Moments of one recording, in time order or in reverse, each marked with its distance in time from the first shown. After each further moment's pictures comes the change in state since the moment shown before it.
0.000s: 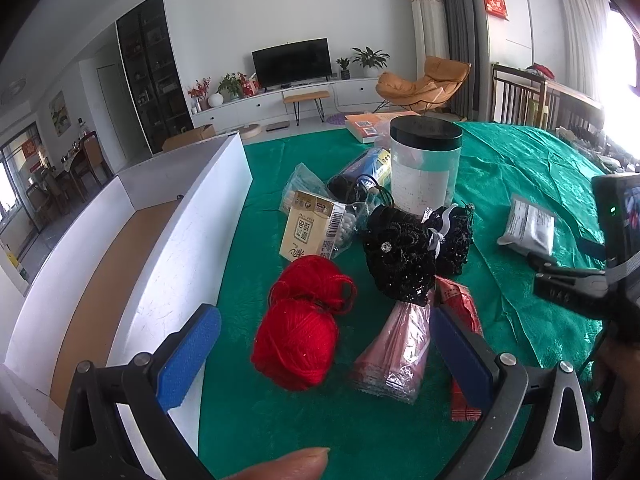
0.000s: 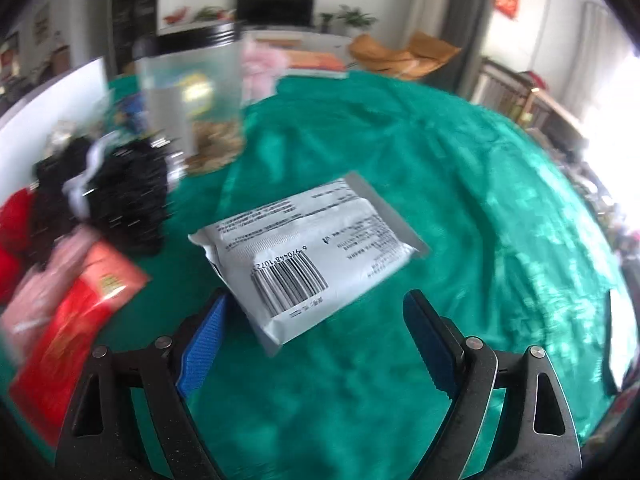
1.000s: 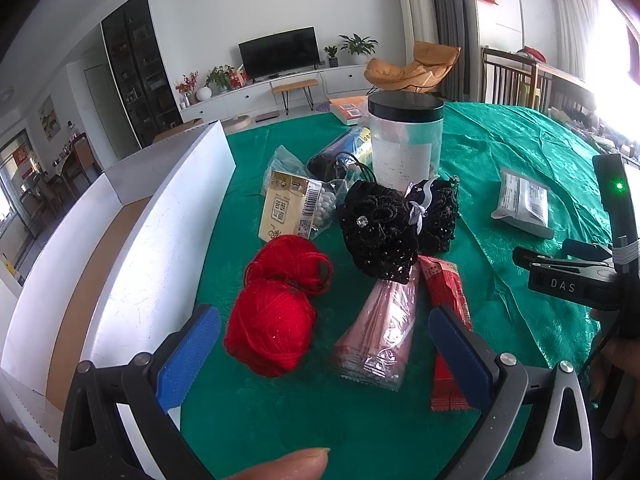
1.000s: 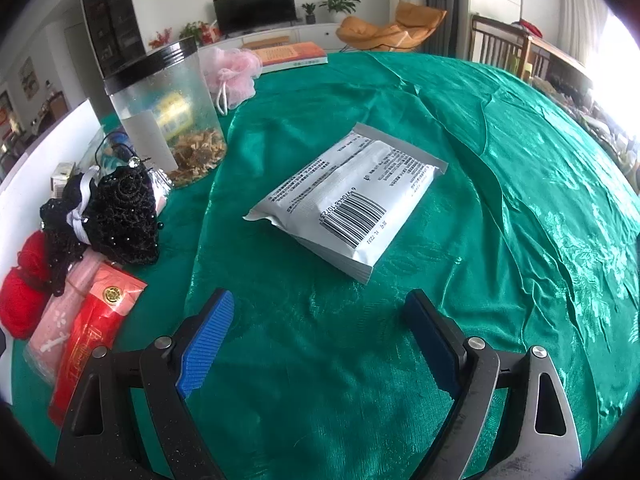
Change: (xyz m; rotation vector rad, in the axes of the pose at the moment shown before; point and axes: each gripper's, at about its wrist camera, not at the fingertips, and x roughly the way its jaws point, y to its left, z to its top) left arm 0.011 -0.019 -0.009 0.038 0.050 -0.023; right arm 0.003 -0.010 -0.015 0.125 0.079 0.196
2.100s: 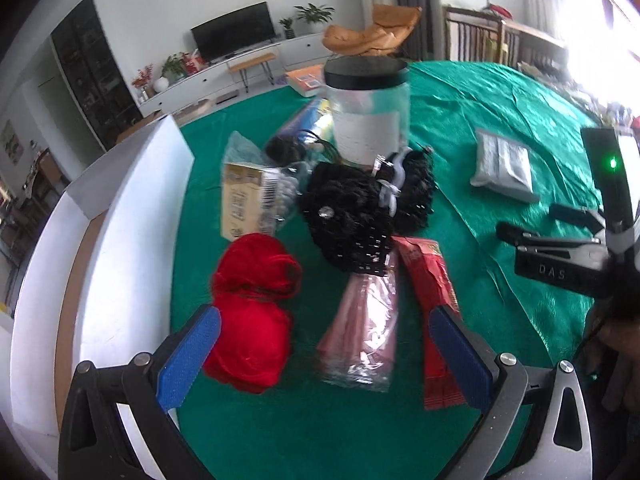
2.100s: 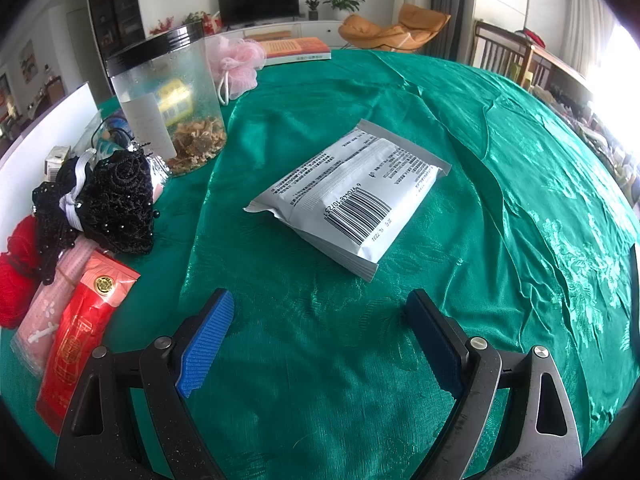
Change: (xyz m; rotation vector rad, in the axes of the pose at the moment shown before) left arm 0.026 -0.021 0.017 0.167 0.130 -0.082; right arm 0.004 0.009 -0.001 -0.039 0.013 -0.033
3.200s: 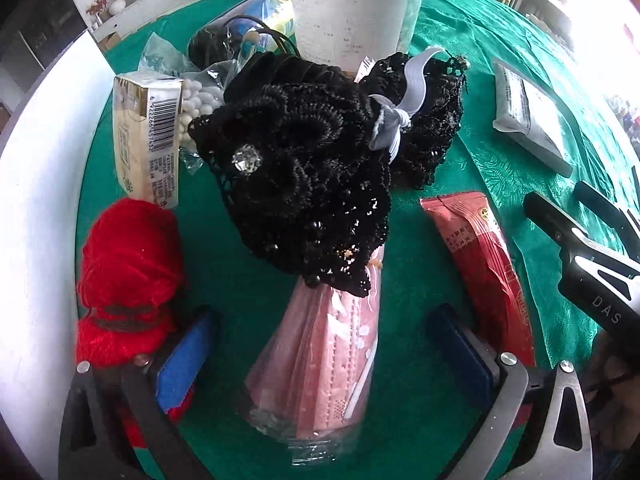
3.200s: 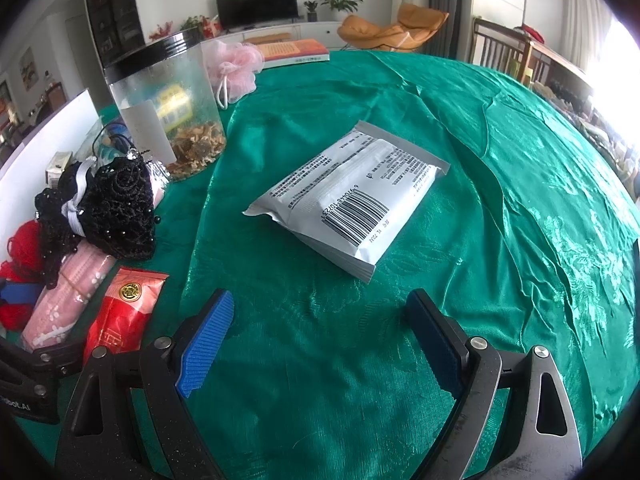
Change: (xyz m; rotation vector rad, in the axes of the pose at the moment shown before) left arm 0.085 0.000 0.036 -0.074 0.360 -0.166; right arm 0.001 -0.005 0.001 0.010 -0.004 0.011
